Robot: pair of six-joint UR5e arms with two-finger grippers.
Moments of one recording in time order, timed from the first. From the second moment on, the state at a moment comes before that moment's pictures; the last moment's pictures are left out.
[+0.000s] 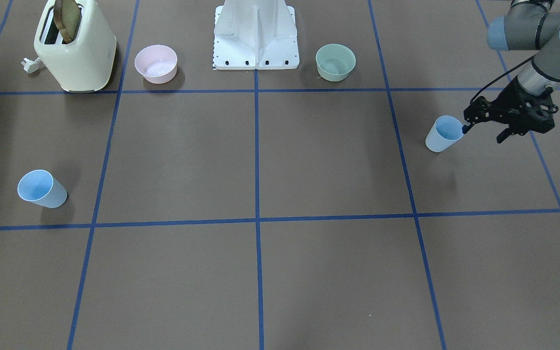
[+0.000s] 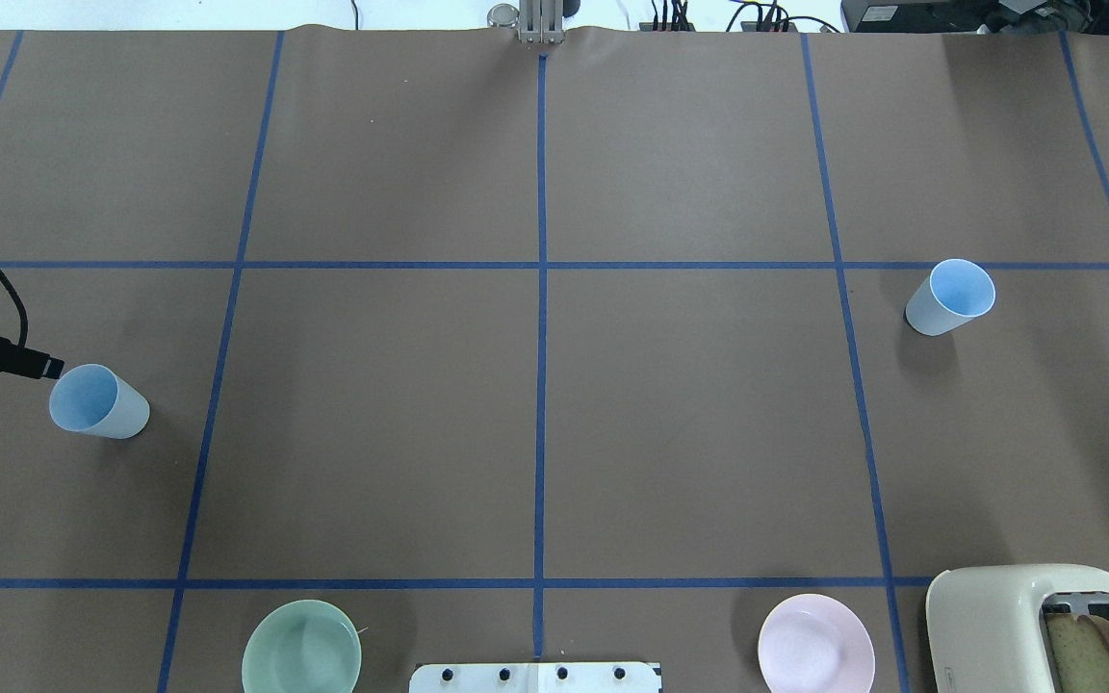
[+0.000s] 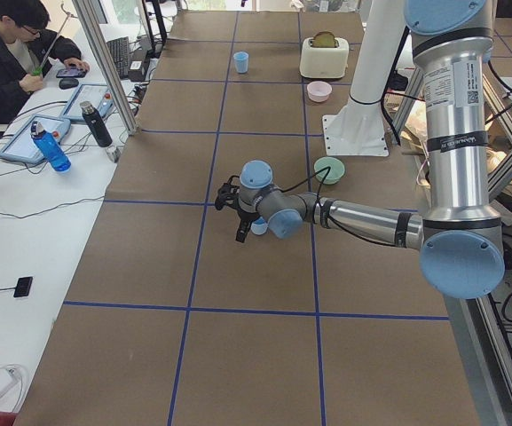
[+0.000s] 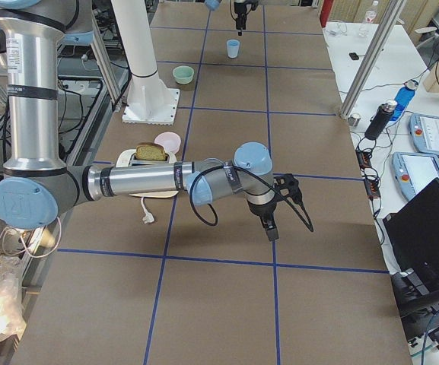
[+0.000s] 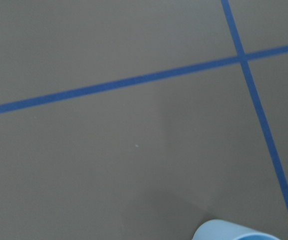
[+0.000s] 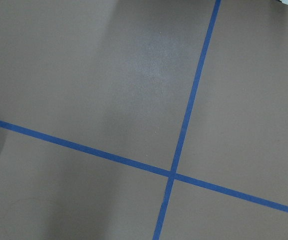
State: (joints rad) left arm -0.94 -1.42 -1.81 -2.24 -2.16 -0.62; right arm 1.50 -1.62 1.73 -1.31 2.25 0.02
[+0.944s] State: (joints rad) left arm -0.89 -1.40 -1.87 -2.26 -2.15 -0.64; right arm 1.50 -1.61 1.73 -1.31 2.24 0.02
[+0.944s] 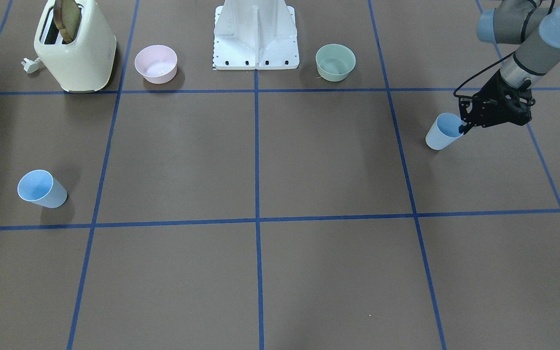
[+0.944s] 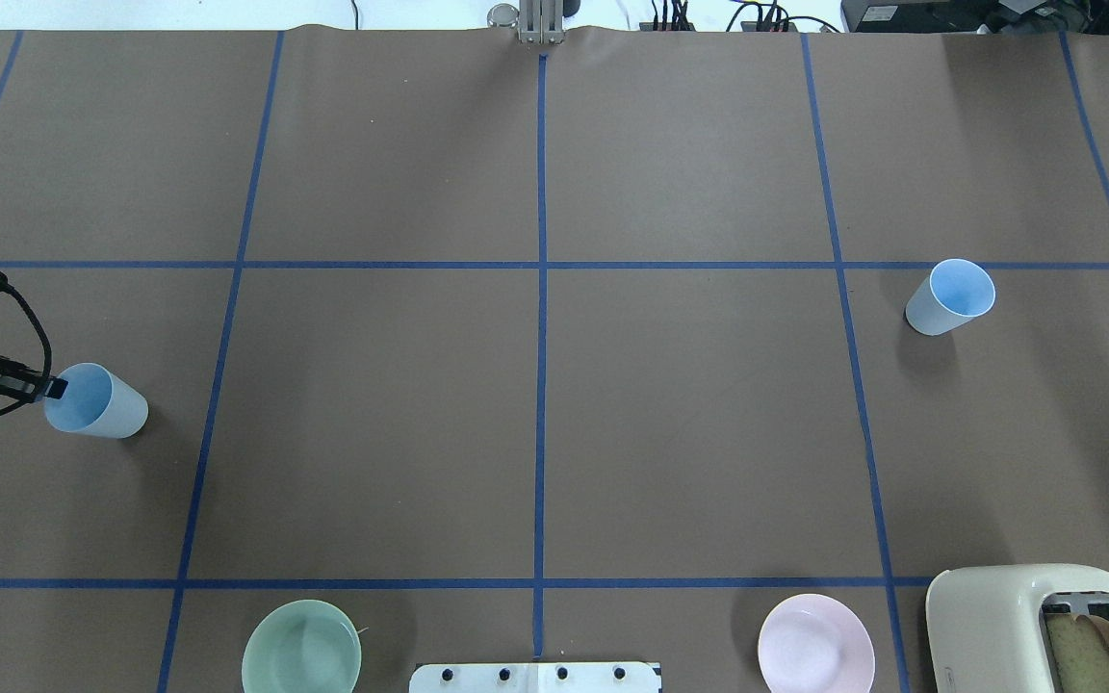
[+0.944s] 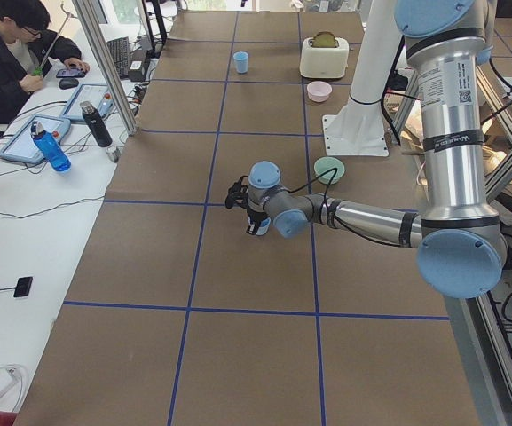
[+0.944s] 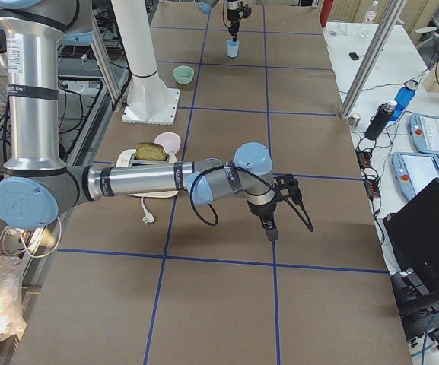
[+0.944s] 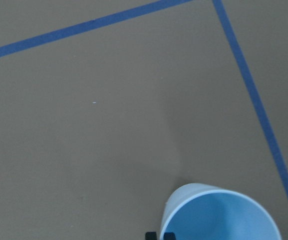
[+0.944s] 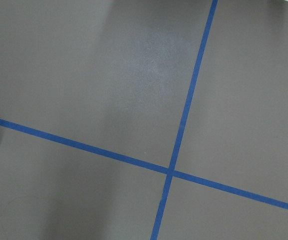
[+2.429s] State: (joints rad) left arm -0.57 -2.36 -1.61 -1.56 -1.92 -1.06; right arm 1.49 -1.61 1.73 -1.31 2.25 0.05
